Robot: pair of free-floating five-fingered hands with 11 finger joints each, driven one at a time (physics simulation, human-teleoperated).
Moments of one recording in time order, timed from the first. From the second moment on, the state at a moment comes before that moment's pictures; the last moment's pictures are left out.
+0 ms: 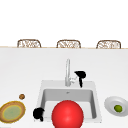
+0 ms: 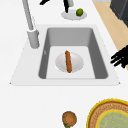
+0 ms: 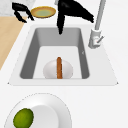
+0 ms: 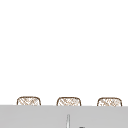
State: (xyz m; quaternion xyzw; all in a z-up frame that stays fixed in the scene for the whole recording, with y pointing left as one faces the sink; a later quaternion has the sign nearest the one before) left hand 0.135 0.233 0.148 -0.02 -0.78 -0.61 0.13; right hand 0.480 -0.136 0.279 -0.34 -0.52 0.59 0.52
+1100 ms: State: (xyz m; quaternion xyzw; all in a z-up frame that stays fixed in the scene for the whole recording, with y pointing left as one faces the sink) left hand 0.135 0.233 0.148 -0.02 -0.78 -0.61 0.13; right hand 0.602 -0.132 0.274 -0.23 -0.40 0.66 0.60
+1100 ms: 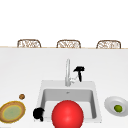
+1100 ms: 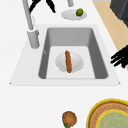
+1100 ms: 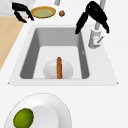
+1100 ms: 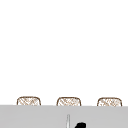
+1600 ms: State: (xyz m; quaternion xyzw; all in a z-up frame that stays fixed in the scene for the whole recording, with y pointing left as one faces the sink) left hand 0.135 0.233 0.148 -0.02 -0.78 -0.61 0.13; right hand 0.649 -0.127 0.239 -0.19 -0.33 0.68 0.63
